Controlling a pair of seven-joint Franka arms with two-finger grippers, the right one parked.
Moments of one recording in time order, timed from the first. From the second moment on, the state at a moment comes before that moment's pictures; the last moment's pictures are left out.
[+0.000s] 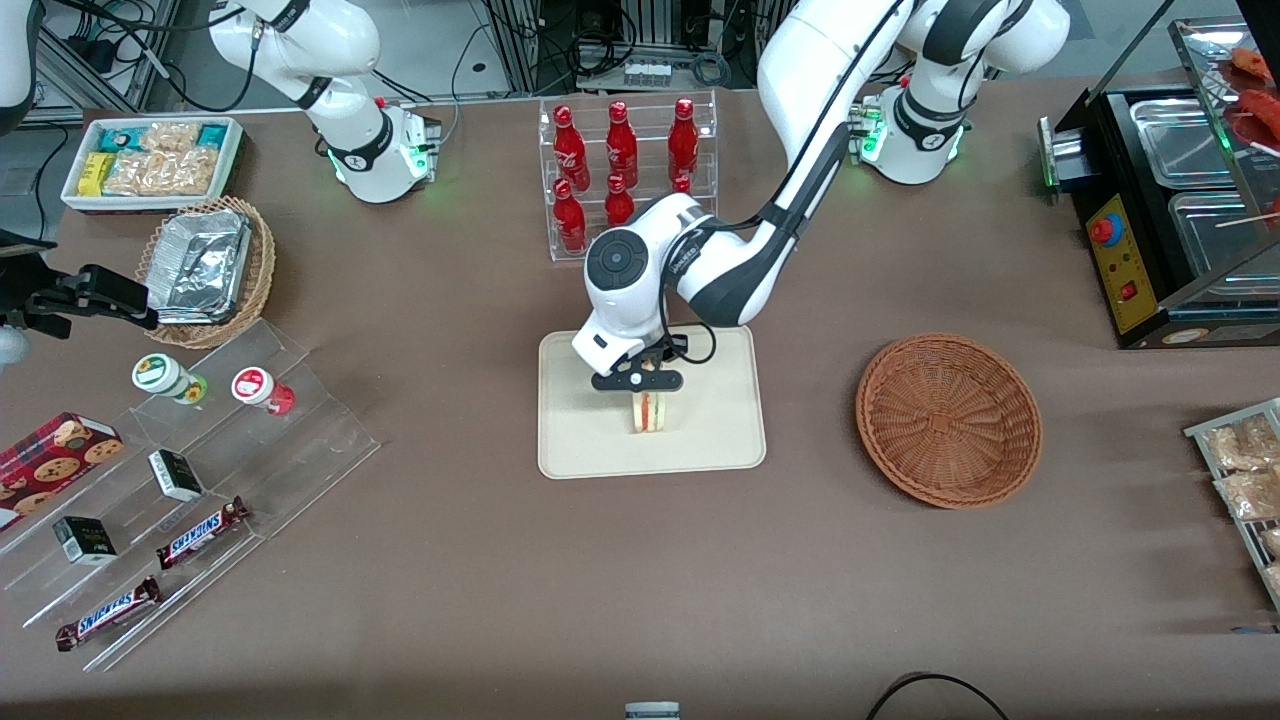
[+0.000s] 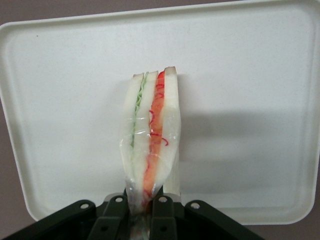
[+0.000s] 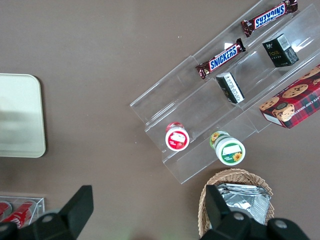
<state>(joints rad) -0.84 0.71 0.01 -1.43 0.00 2.07 -0.82</state>
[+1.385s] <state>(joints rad) -0.81 0.65 0.04 -1.33 0.00 1.90 -0.88</state>
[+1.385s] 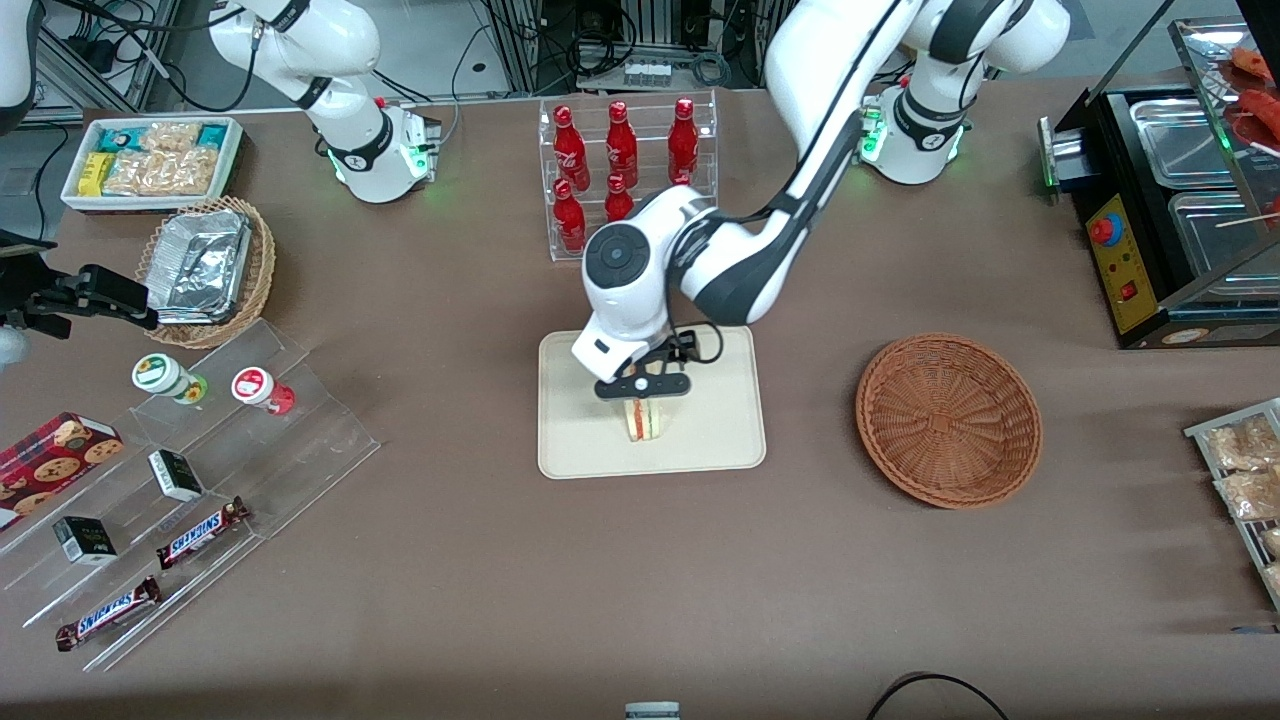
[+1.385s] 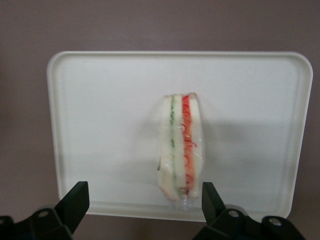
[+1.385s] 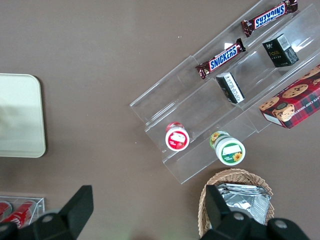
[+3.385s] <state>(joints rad) -0.13 -0.04 0.04 -1.64 0.03 1.46 -0.19</state>
